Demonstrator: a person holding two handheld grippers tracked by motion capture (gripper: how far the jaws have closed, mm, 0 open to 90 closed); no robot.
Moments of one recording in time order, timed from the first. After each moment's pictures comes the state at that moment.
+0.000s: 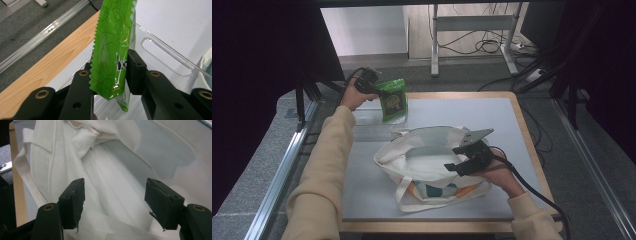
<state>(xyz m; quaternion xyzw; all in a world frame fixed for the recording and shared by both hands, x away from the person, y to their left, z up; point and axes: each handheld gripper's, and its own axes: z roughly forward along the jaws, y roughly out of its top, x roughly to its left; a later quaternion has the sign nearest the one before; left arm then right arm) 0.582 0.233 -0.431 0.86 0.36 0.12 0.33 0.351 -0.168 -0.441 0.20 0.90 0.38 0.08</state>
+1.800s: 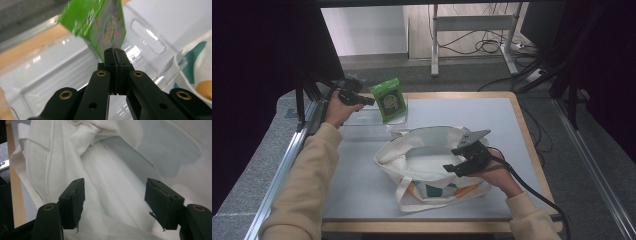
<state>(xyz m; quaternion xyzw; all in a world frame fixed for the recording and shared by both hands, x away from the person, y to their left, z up) 0.513 0.259 -0.428 0.82 0.45 0.12 0.32 0.351 -0.163 -0.446 0.20 0.90 0.37 0.08</state>
